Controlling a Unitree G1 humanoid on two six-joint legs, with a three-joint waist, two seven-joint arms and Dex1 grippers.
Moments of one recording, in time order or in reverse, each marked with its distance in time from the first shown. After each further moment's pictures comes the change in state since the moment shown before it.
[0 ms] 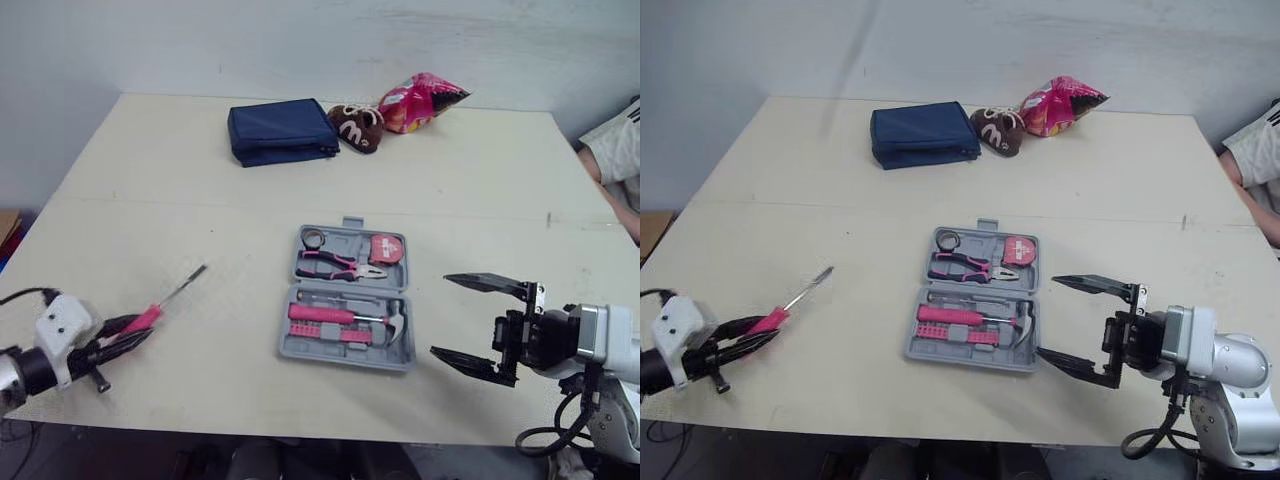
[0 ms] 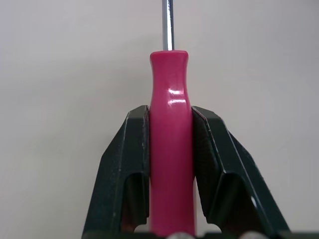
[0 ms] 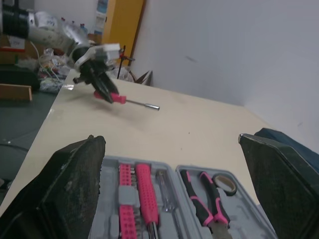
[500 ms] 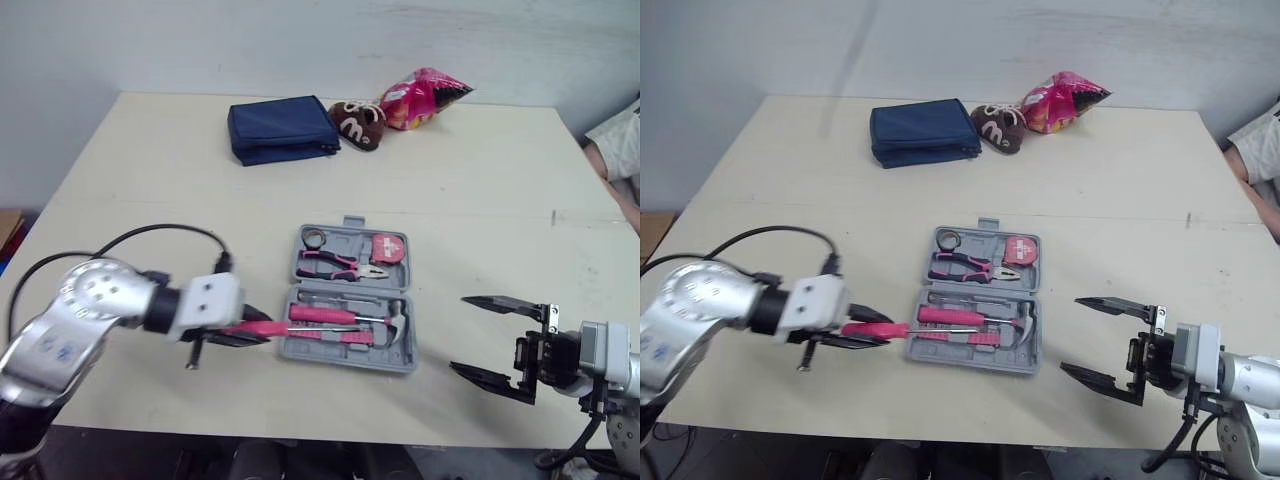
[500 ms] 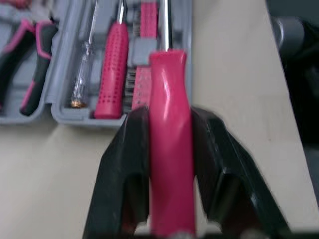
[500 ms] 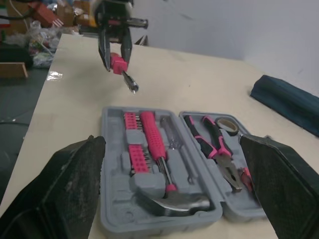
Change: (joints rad) left arm -0.655 0.132 -0.659 -0.324 -0.027 0.391 -0.133; right arm 0.113 -0.049 -0.064 0.077 -0.030 -0.037 0.033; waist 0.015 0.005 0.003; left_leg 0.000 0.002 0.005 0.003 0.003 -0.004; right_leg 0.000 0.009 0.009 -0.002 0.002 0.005
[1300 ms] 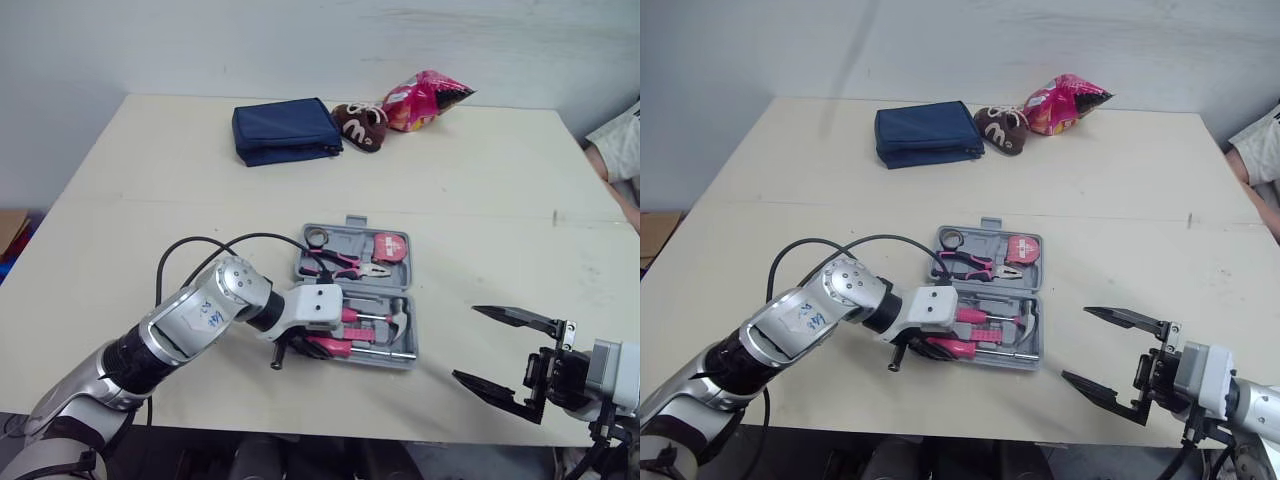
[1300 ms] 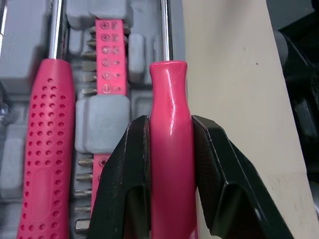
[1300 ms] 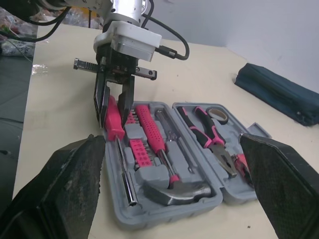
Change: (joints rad) left arm -0.321 -0.306 -0.461 0.088 0.192 0.355 0.087; right arm 0.179 0.000 -0.061 -0.166 -0.013 0.012 -0.153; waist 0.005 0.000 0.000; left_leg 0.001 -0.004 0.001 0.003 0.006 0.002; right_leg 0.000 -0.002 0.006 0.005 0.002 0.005
